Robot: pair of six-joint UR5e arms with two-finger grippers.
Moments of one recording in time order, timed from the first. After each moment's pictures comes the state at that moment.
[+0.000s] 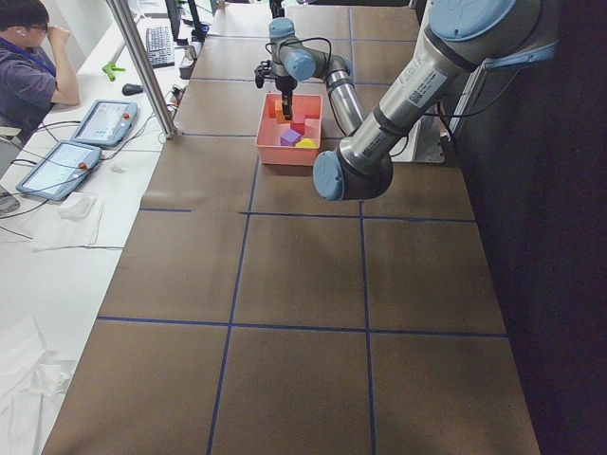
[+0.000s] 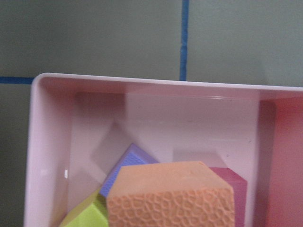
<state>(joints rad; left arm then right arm) -0.63 -2.61 -1.47 -1.36 -2.04 -1.15 1.20 -1.33 1.82 -1.71 2.25 0.12</state>
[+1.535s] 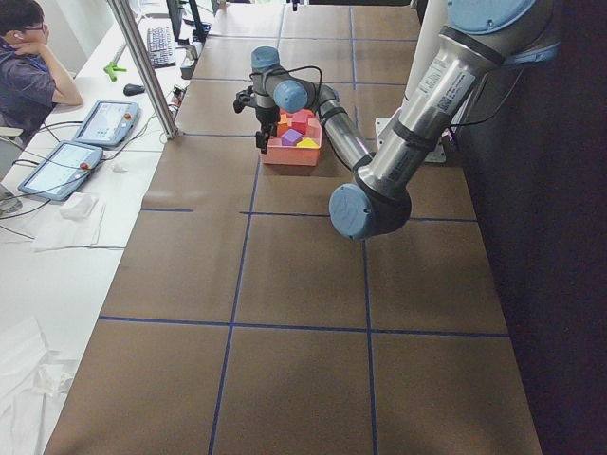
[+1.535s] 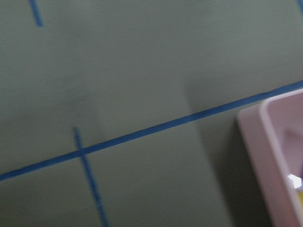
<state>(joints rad) -1.12 -1.89 -1.86 -1.42 -2.22 -0.27 1.50 -1.64 1.82 -1.71 2.33 -0.19</state>
